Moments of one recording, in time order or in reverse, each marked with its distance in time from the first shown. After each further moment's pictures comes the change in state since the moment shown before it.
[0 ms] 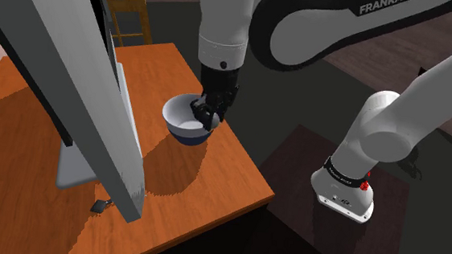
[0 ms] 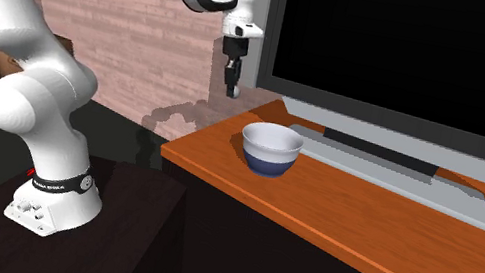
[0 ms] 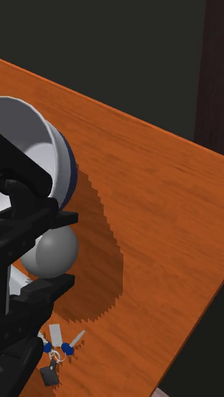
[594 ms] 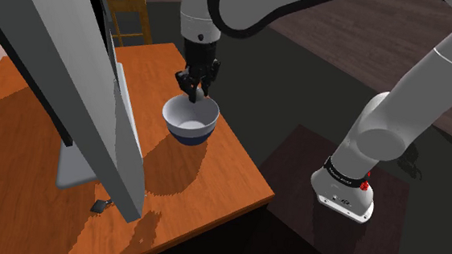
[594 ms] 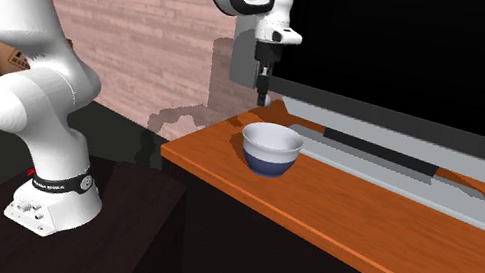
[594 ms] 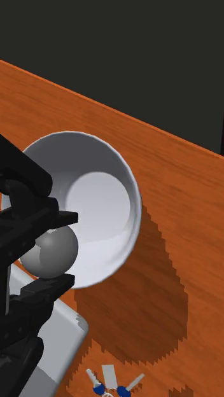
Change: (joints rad) arm -0.104 0.193 -0.072 0.170 -0.114 0.000 -0.108
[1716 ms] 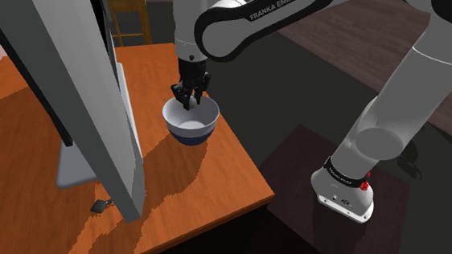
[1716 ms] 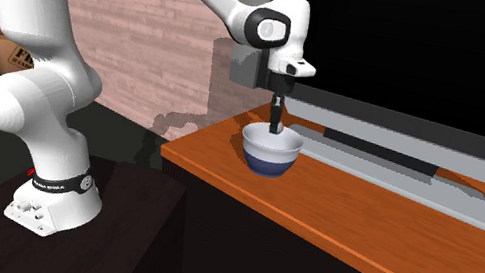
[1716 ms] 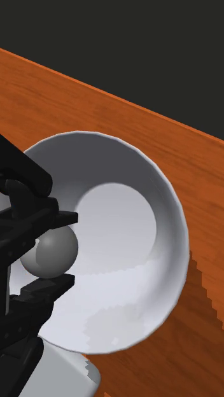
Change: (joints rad) arm -0.033 0.176 -0.019 -0.001 -0.091 0.159 -0.008
